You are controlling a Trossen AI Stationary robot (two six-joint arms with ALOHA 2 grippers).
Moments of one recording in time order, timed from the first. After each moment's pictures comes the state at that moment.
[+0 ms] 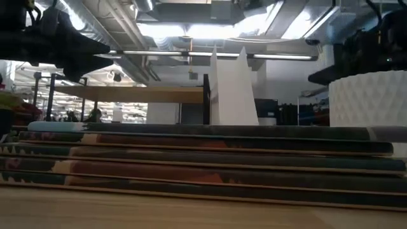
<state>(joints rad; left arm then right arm) 0.06 0.01 0.01 0.06 -0.33 -0.13 -0.35 0.11 0.01 0.02 -0.08 0.21</state>
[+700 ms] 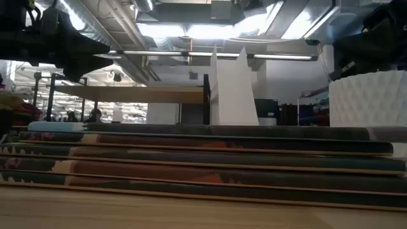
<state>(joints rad) 0.06 0.01 0.01 0.06 -0.33 -0.13 0.10 0.00 0.01 0.03 -0.07 0.21</state>
